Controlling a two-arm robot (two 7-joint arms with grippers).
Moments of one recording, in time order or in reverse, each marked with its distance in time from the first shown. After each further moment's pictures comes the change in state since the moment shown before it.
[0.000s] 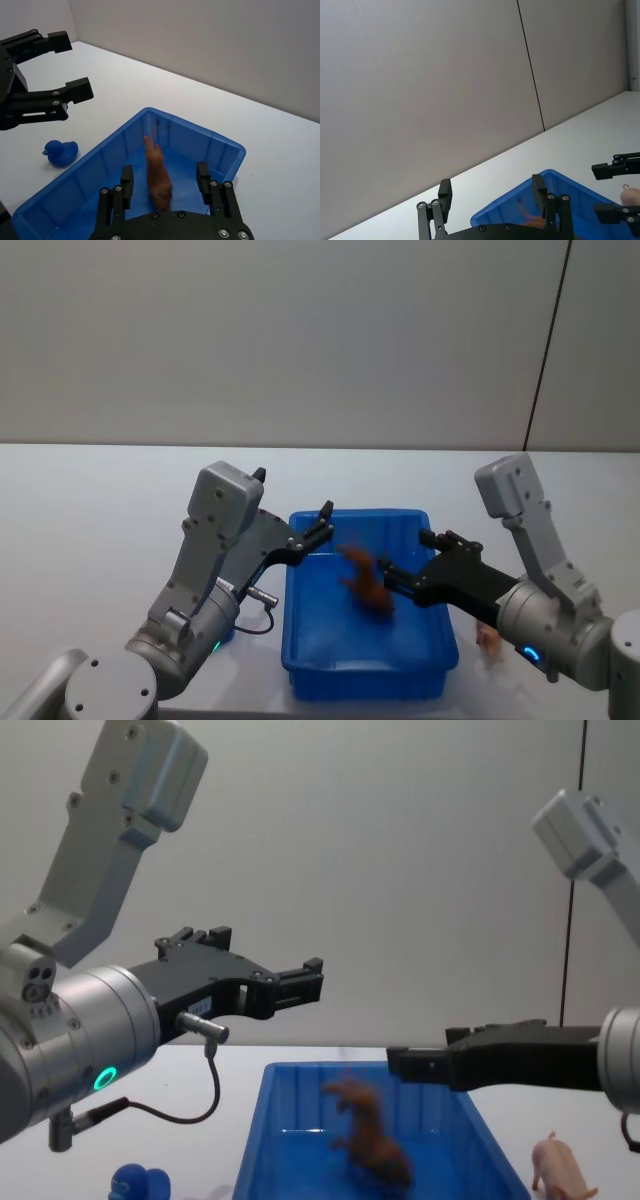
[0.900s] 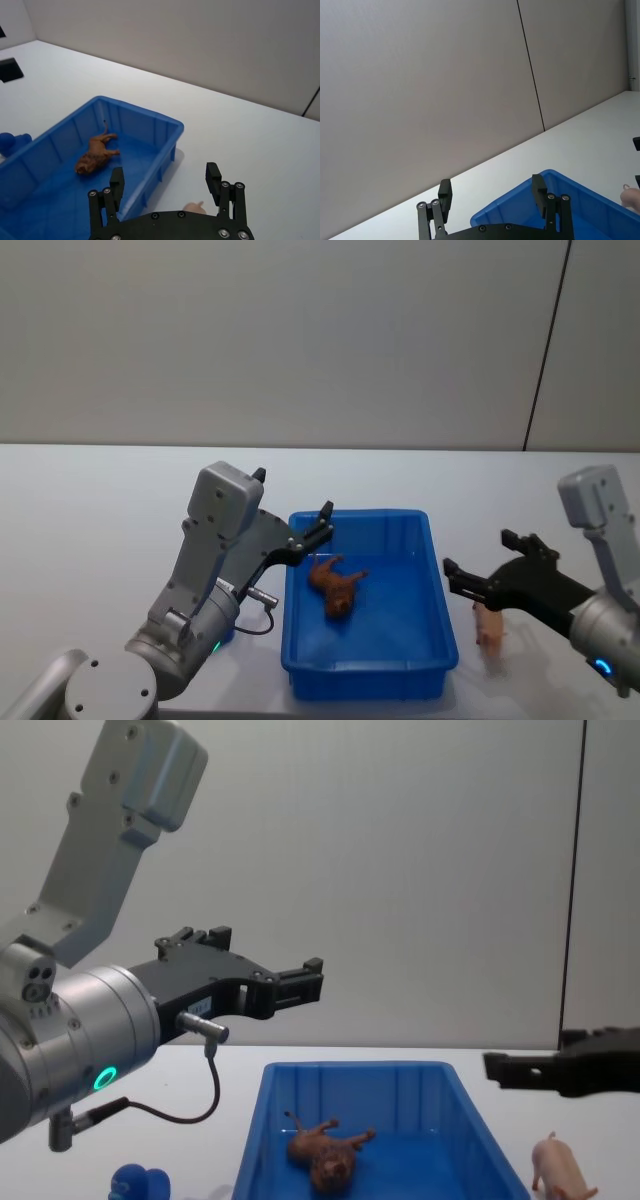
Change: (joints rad) left arm 0.000 0.000 0.000 0.000 0.000 0.000 0.000; right arm -0.082 0.105 0.074 -0.060 0.076 -0.031 -0.074
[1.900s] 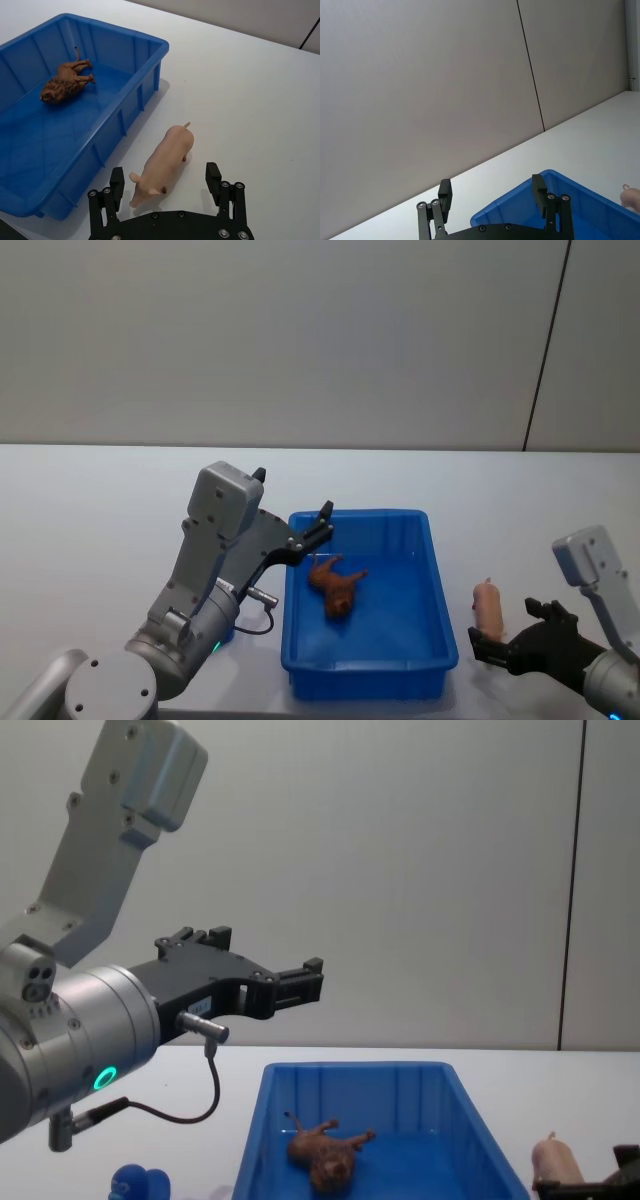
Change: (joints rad) left arm 0.000 0.000 0.000 0.000 0.000 0.000 0.000; right arm -0.070 0.038 -0.005 0.029 -0.046 0.086 -0.034
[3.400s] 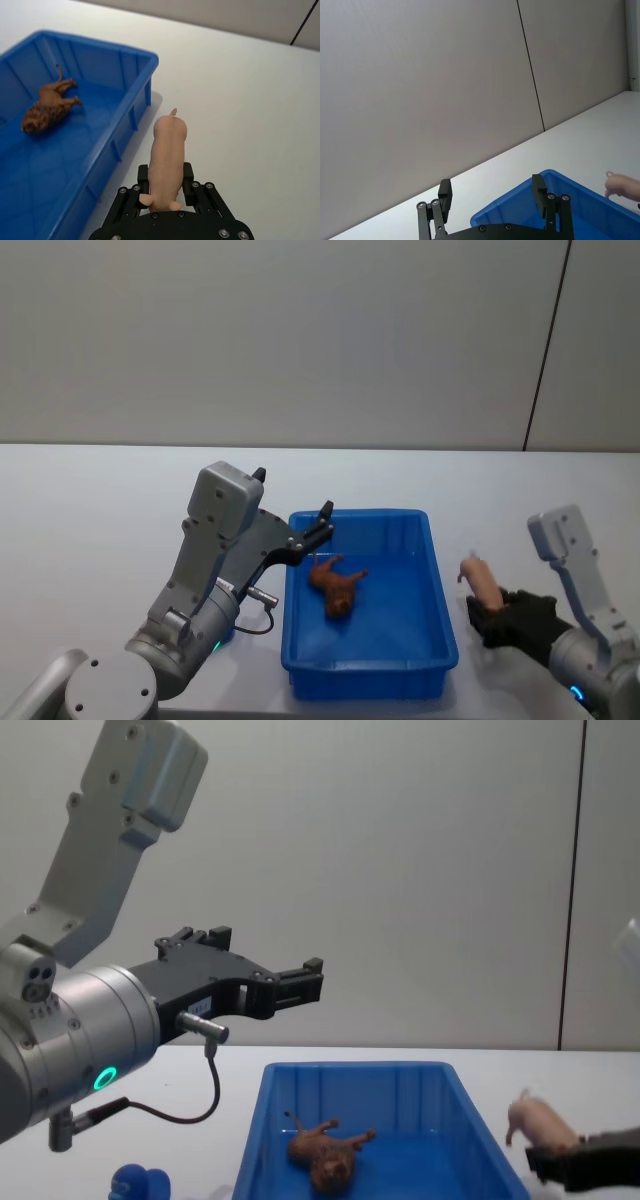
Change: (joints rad) left arm 0.000 0.000 0.000 0.000 0.000 0.000 0.000; right arm 0.077 -0.101 -0.026 0.070 -0.004 0.048 -0.113
